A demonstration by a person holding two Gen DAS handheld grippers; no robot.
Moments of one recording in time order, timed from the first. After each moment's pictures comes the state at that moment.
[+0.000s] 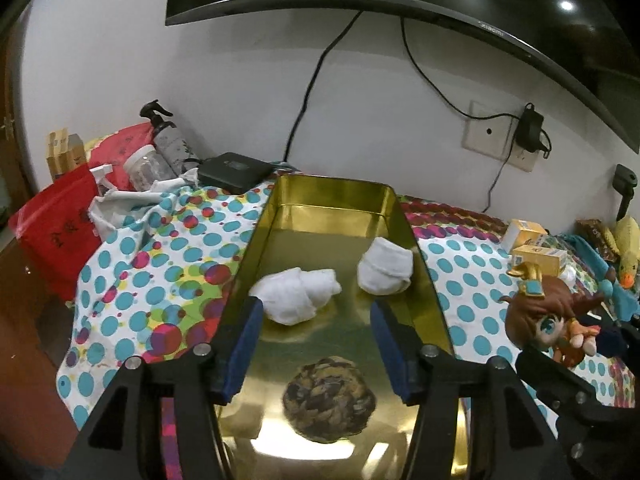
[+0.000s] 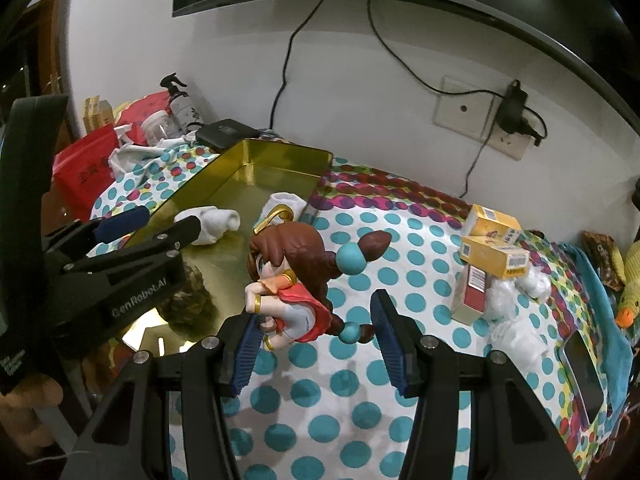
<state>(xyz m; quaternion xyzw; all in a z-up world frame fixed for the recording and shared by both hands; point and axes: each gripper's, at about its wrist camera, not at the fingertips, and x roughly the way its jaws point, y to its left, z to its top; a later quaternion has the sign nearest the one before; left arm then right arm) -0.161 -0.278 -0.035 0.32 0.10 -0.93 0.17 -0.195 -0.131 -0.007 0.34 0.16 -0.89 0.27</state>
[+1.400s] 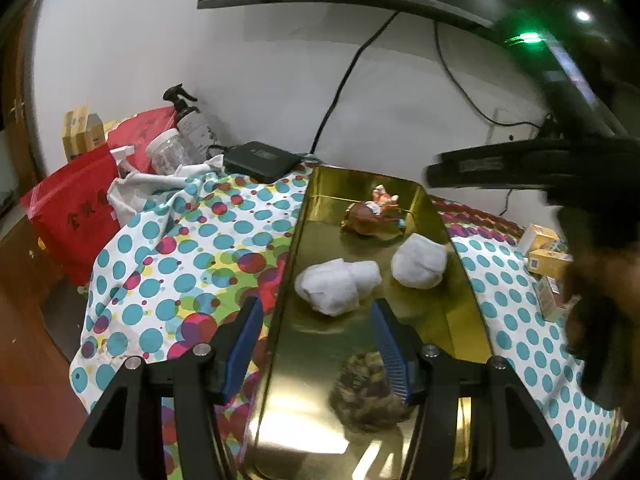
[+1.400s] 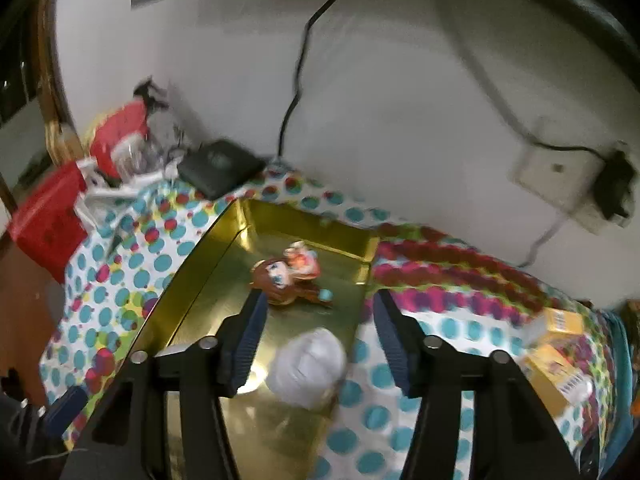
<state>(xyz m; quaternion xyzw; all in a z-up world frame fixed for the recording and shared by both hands) -0.144 -0.303 -0.038 0.32 0.12 -0.92 0.18 -0.319 -0.244 0.010 0.37 0.15 -0.87 0.28</state>
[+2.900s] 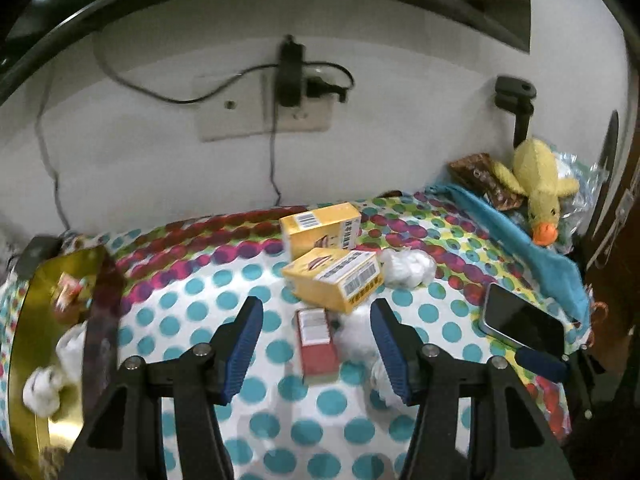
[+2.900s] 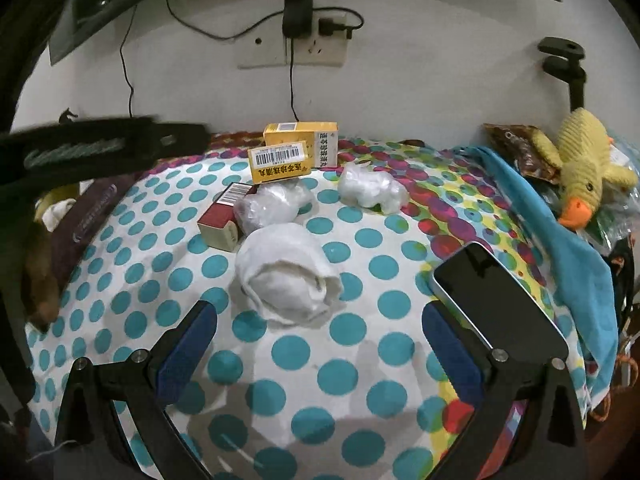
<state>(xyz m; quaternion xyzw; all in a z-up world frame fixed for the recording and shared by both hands) -0.319 -0.046 -0.022 0.36 0.00 -0.93 -0.04 -0.281 0.085 -0.061 0.38 0.08 -0.90 0.17</state>
